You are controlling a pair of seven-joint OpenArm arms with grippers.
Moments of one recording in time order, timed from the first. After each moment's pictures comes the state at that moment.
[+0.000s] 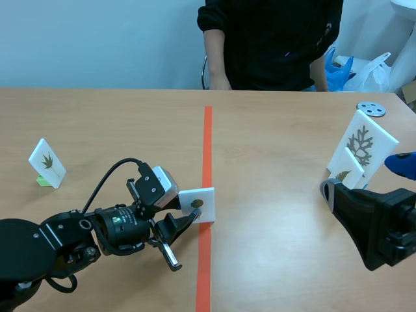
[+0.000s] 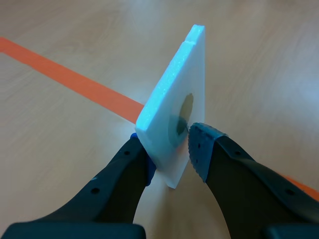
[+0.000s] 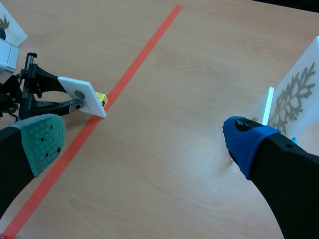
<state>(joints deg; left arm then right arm) -15.2 -18.0 45.6 44.9 -2.3 -19.9 -31.9 -43.9 22.9 19.3 118.8 28.0 31.4 -8.8</state>
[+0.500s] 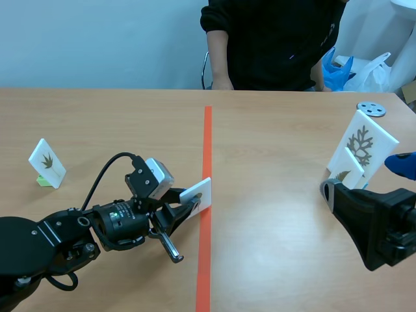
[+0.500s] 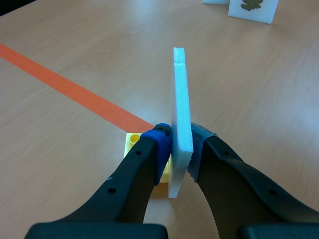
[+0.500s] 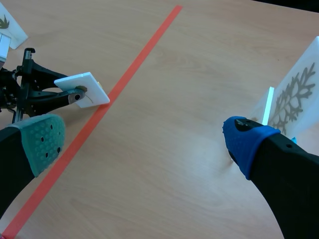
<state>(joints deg) -15.5 -18.3 45.6 45.0 -4.1 -20.3 -35.4 -43.9 22.9 19.3 118.8 28.0 31.4 -8.8</state>
